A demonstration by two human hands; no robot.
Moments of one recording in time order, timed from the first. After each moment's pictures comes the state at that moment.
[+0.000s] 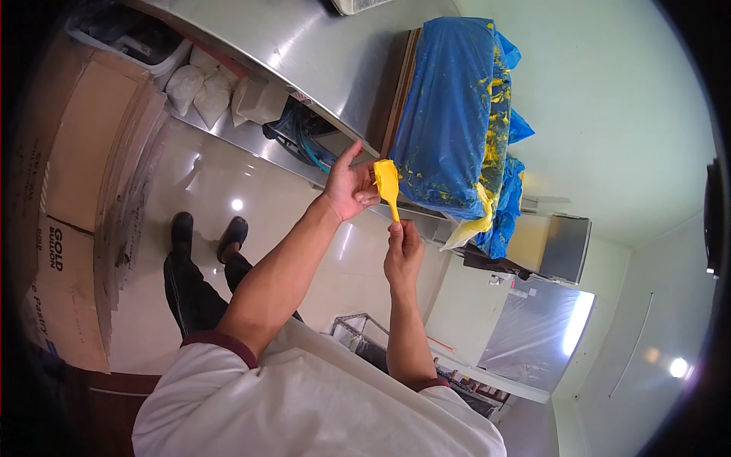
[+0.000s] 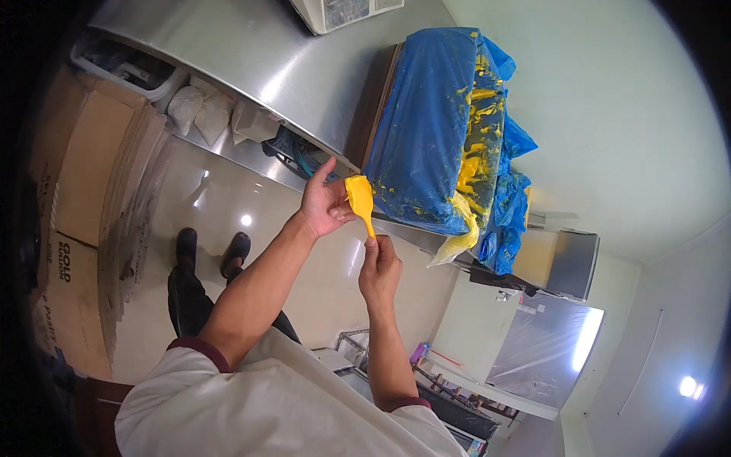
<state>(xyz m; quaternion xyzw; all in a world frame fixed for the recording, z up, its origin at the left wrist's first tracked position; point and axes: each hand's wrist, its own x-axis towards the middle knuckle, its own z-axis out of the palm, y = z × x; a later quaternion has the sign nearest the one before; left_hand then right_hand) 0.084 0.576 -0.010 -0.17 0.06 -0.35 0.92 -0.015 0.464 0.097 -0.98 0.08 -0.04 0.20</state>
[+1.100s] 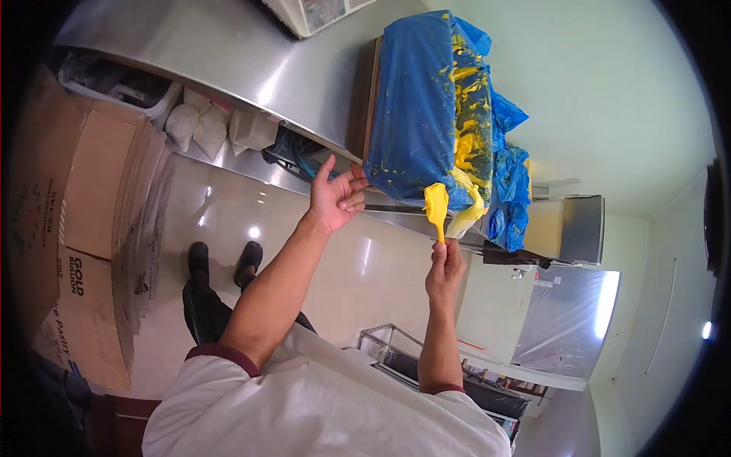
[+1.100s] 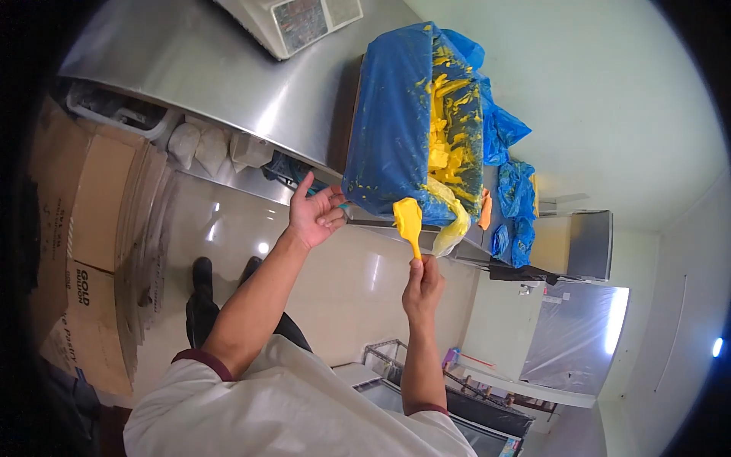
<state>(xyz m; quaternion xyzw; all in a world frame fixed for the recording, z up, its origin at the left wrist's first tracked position) 0.076 0.571 -0.013 -0.15 0.06 -0.32 0.93 -0.040 0.412 0.166 -0.97 0.06 -0.13 0.21</state>
